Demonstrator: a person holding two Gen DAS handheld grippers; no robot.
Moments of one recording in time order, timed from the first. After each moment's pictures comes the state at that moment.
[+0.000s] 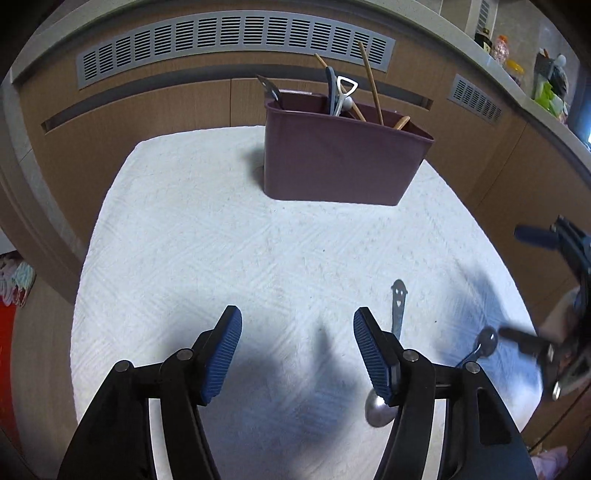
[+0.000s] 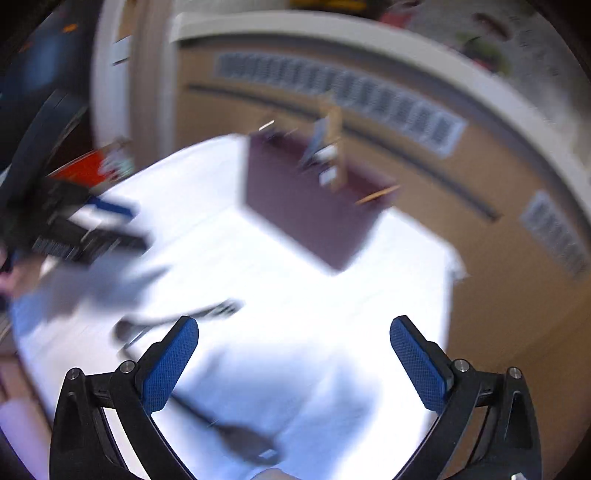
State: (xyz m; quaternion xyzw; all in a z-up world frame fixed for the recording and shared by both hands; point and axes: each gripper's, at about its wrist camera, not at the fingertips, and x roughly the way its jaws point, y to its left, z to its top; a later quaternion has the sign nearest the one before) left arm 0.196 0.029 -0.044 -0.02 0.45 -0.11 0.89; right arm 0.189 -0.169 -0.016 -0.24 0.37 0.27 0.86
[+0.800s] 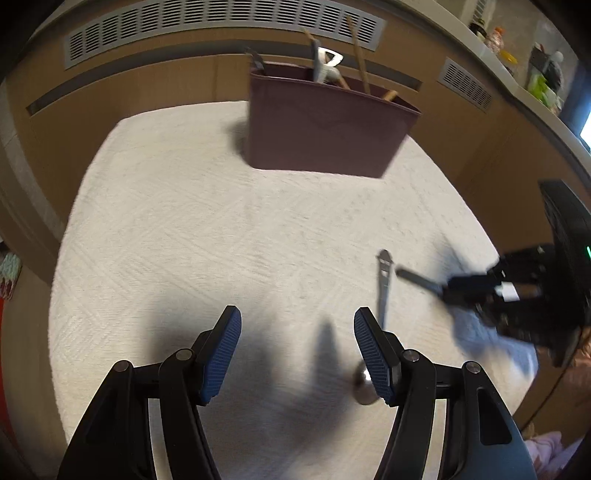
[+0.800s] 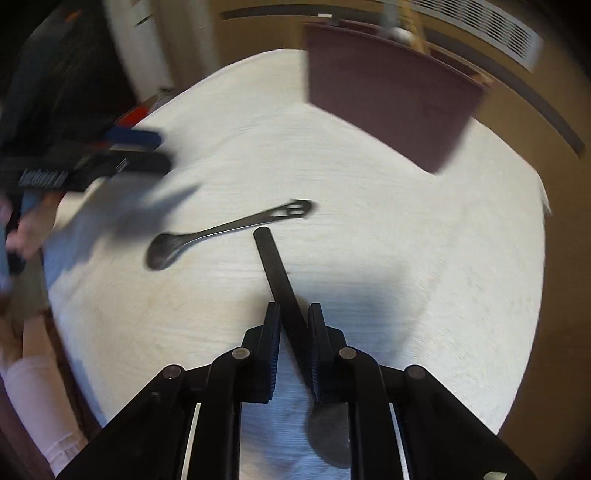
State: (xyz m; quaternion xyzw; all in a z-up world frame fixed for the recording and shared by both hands) left arm 0.187 0.017 -0.057 -0.03 0.48 -0.15 0.86; right arm 0.233 -0.192 -0.074 -0.15 0.52 0.28 0.79
